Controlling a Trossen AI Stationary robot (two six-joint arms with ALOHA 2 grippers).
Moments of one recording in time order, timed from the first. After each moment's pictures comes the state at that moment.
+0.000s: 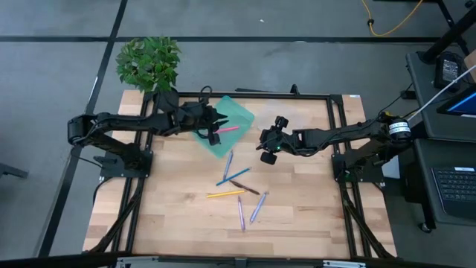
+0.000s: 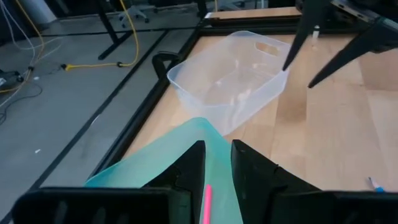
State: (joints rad) left arm 0.32 1.31 0.74 0.16 -0.11 0.16; right arm -0.02 1.49 0.90 -0.25 0.53 0.00
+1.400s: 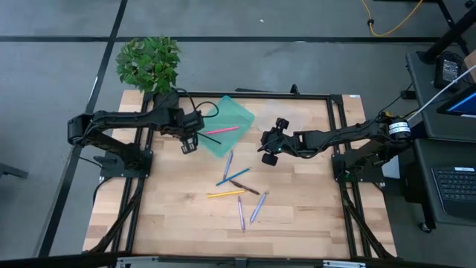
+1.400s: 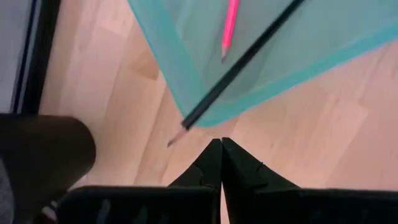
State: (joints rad) left arm 0.32 1.31 0.89 -0.91 -0.29 -0.05; right arm -0.02 1.49 0.84 -0.18 0.53 -0.02
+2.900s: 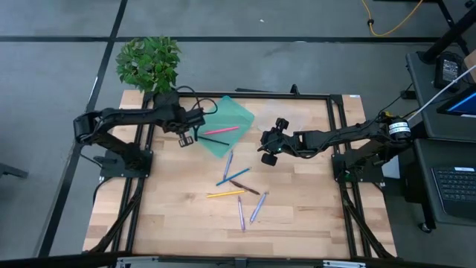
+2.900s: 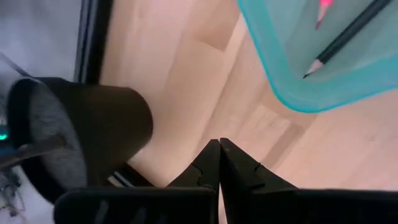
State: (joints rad) left arm 0.39 1.38 0.89 -0.95 -0.48 0.00; right arm -0.02 1.49 0.84 -0.18 0.52 -0.01
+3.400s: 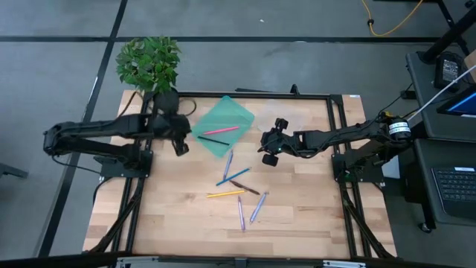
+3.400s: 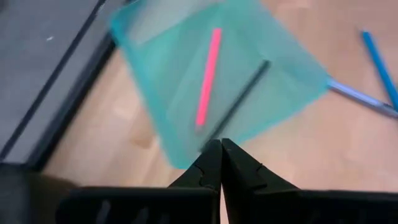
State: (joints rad) left arm 0.20 0.90 0.74 -0.71 -0.28 -0.06; right arm -0.02 1.49 0.84 -0.19 0.50 -0.05
